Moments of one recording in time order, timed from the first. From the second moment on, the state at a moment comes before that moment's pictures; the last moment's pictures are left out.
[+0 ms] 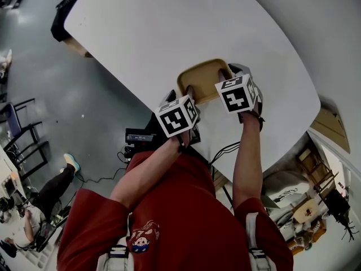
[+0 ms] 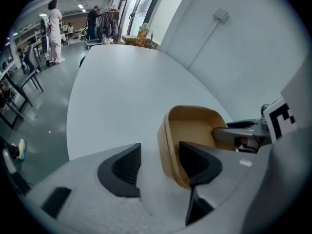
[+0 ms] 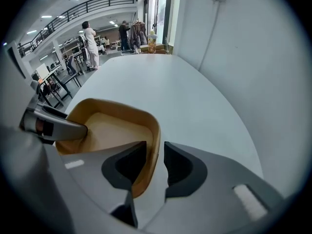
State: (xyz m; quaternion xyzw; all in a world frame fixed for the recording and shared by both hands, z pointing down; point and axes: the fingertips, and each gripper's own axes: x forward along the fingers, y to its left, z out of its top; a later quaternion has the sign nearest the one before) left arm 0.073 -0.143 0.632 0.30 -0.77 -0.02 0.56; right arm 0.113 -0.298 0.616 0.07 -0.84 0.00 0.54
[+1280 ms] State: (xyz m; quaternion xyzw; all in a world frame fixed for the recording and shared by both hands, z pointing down) left arm 0.027 -0.140 0.575 0.42 -0.79 0.01 0.44; right arm 0.121 -0.298 0.519 0.29 -0.90 0.03 0.33
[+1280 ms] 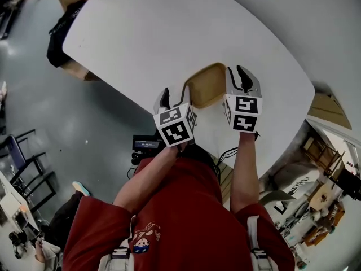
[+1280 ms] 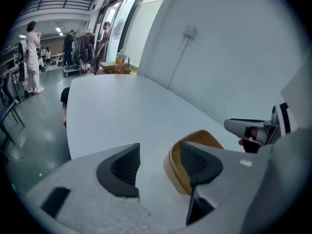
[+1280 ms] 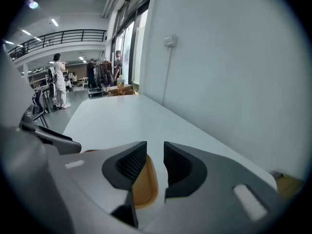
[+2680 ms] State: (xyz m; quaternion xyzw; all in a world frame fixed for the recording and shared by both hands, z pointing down) left arm 0.067 -0.136 0.313 0.74 -0.67 0.03 0.03; right arm 0.216 -0.147 0.316 0.56 -0.82 -0.02 0.05
